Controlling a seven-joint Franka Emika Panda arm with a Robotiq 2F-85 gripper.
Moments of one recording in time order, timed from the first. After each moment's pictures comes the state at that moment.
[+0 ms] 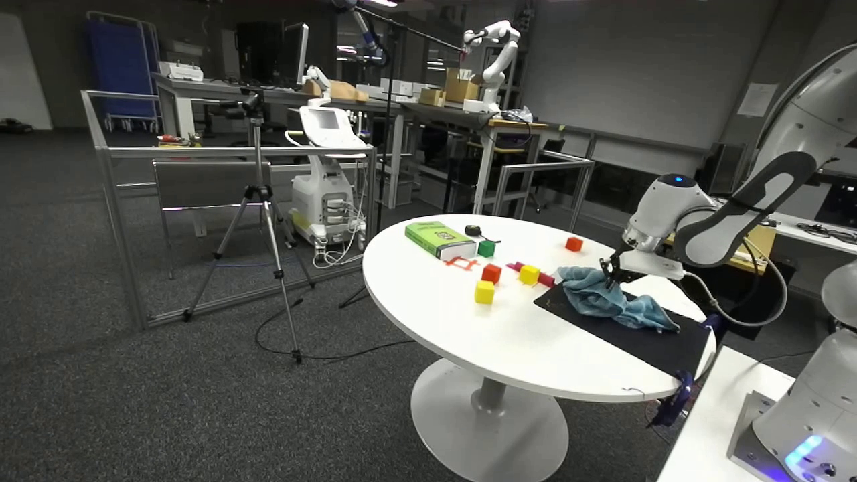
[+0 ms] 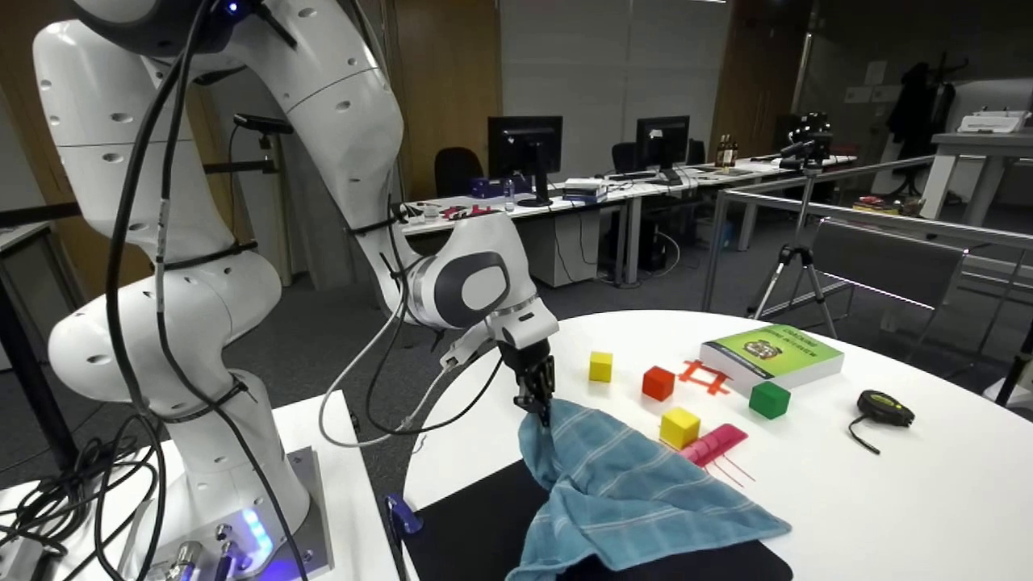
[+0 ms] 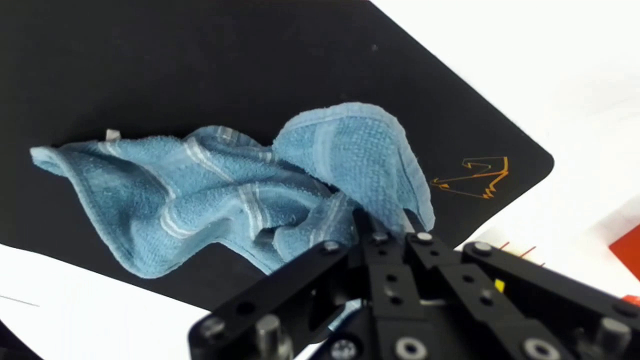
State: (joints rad) arm -0.62 -0.01 0.29 -2.72 -0.68 2.95 1.21
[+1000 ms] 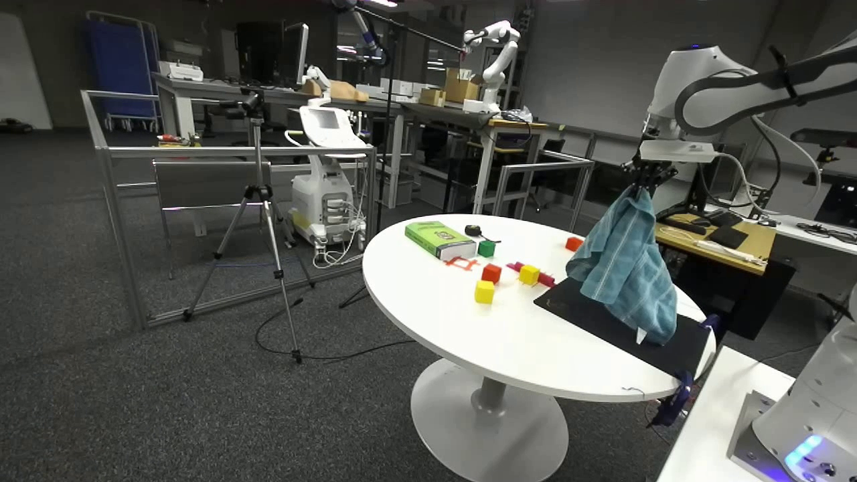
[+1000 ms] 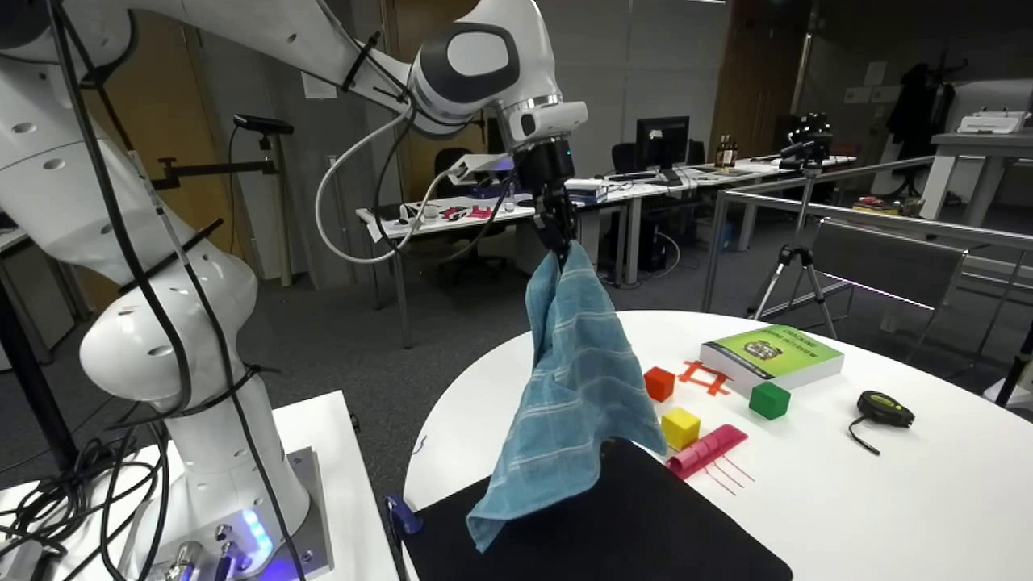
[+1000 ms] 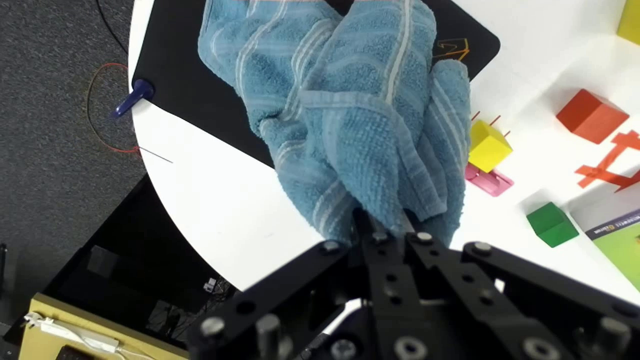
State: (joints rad) arm -0.24 -0.39 0.05 -2.34 -0.31 2.10 0.88
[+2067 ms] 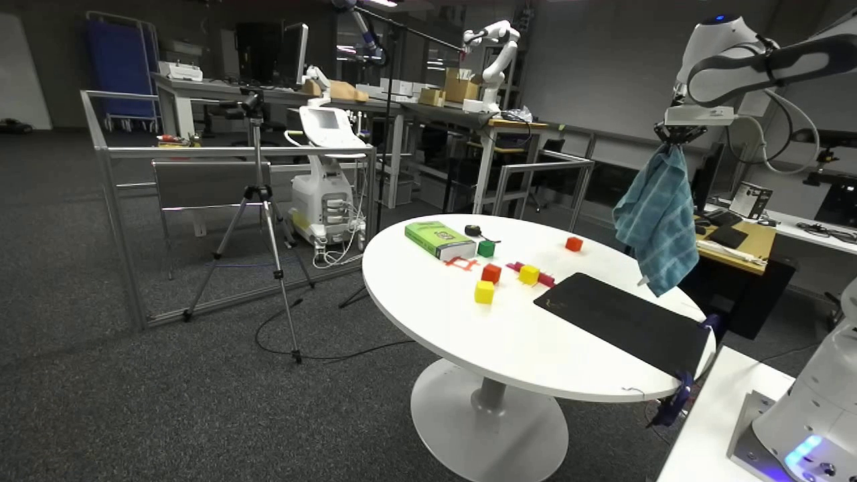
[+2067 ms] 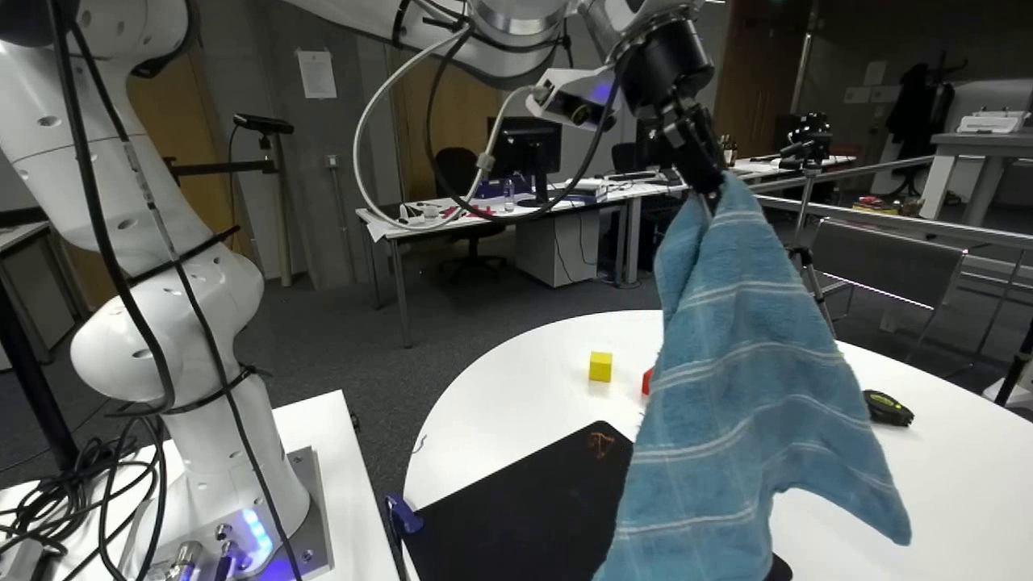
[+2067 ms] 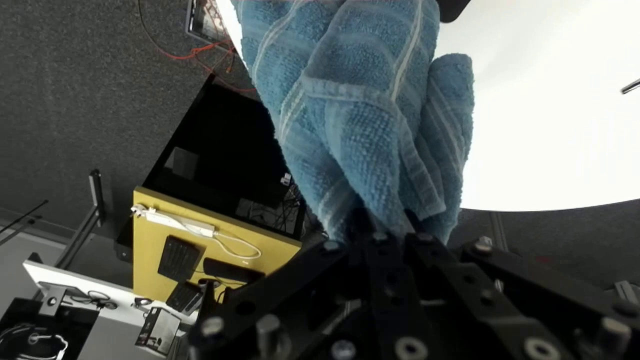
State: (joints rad) arm -0.34 -0.22 -0.15 -2.00 -0.54 2.11 0.80
